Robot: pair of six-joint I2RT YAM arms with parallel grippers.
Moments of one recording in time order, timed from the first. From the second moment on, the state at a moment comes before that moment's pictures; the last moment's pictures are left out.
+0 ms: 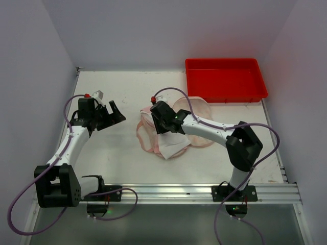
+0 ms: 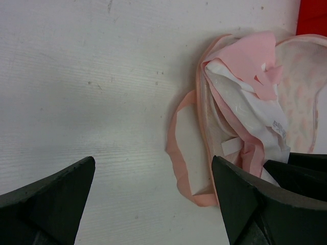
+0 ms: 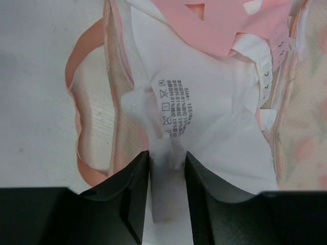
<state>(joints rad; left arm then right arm) 0.04 1.21 0.80 -0.40 0.35 -0.40 0.91 1.80 1.35 -0.48 0.28 0.45</state>
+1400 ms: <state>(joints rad) 0.04 1.24 0.79 -0.37 0.42 -0.40 0.82 1.67 1.28 -0.48 0.15 0.45</state>
